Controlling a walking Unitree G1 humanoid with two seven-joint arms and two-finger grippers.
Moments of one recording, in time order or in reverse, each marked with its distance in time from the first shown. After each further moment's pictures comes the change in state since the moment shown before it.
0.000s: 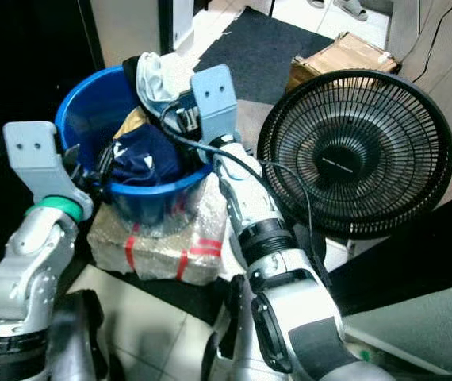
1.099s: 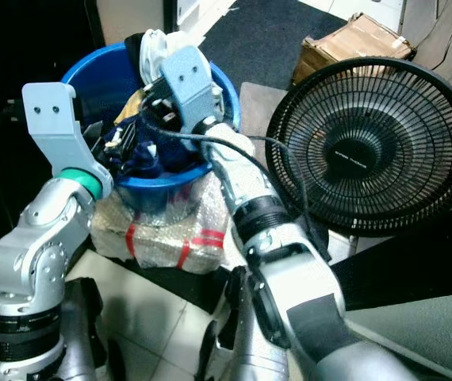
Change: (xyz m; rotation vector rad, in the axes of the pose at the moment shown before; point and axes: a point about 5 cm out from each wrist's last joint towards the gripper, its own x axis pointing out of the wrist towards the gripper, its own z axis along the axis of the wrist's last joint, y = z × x) left arm 0.017 -0.037 0.021 -0.045 0.055 -0.080; right arm 0.021 0.001 0.027 -0.186 0.000 0.116
